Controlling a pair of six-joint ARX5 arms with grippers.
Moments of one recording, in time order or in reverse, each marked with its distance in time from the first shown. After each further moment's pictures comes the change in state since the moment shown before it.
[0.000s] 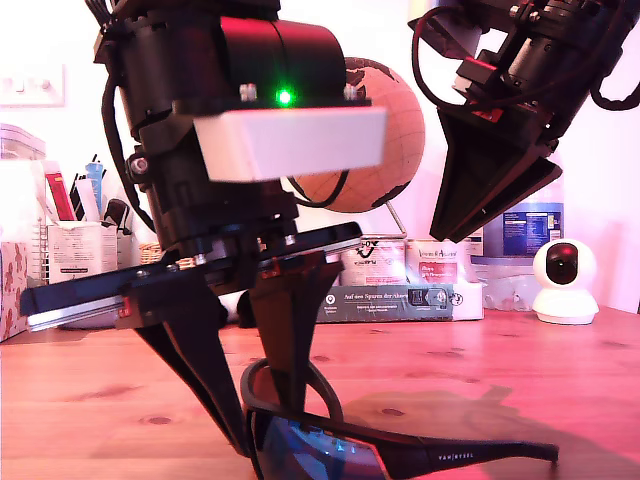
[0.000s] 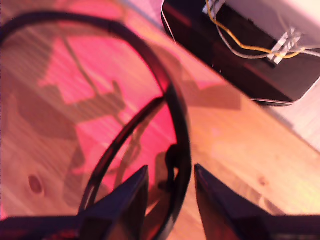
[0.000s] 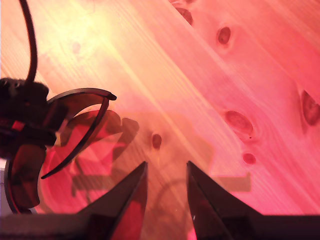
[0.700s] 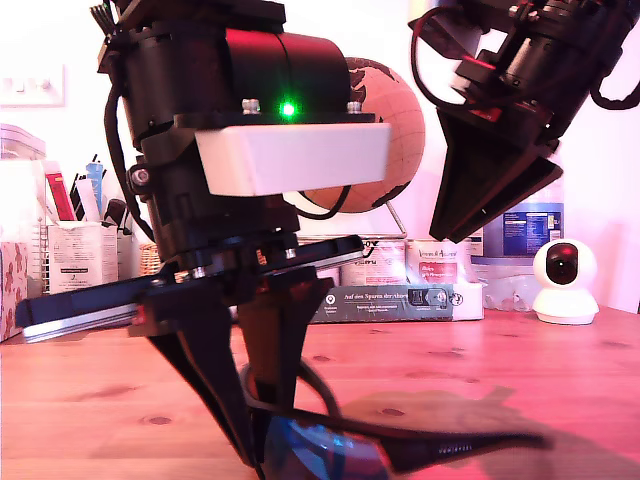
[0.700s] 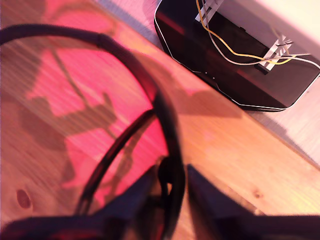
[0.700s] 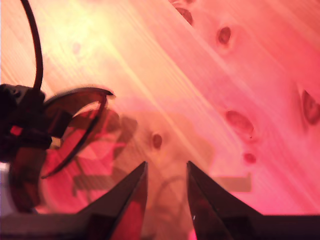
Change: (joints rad) left arm -0.003 0.019 0.000 -0.005 -0.007 -0.002; right arm 0.000 0.000 0.000 -0.004 0.000 0.065
